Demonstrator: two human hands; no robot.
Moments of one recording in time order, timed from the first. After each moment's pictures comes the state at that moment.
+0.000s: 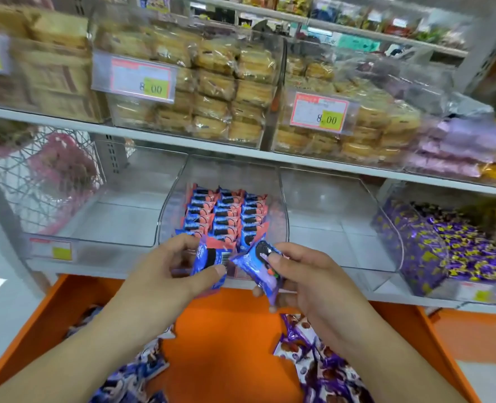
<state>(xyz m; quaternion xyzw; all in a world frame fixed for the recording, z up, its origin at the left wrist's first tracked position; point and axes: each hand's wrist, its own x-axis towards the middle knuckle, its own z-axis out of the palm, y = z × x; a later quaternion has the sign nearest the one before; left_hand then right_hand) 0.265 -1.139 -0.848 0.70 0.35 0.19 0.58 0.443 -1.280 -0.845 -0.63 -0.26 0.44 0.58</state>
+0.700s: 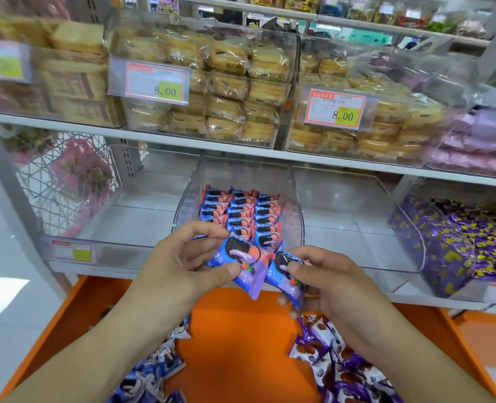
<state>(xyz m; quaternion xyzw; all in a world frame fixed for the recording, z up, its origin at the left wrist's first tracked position) 0.263 -1.127 -0.855 0.65 0.27 0.27 0.66 0.450 -1.282 -0.851 -0.65 -0.25 0.42 0.58</state>
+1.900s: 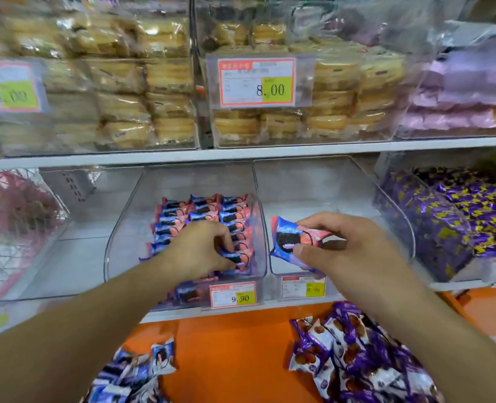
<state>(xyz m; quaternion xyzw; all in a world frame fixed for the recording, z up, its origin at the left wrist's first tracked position) 0.439 -1.041 -0.911 0.94 0.23 0.04 0.25 0.539 -1.289 -0.849 -0.77 -0.34 0.17 0.51</state>
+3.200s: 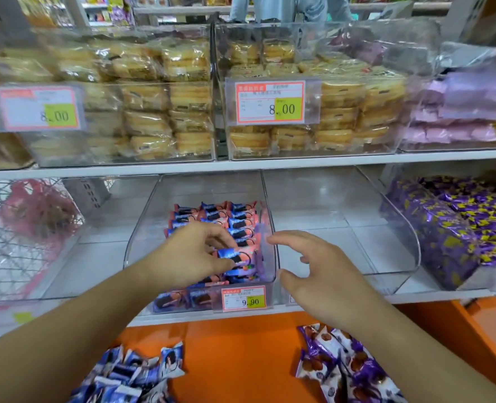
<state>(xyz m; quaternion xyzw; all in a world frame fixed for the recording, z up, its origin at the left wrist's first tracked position) 0.399 -1.046 -0.876 0.89 0.23 0.06 0.39 0.523 -1.267 -0.870 -0.81 -0.46 0.13 0.35</state>
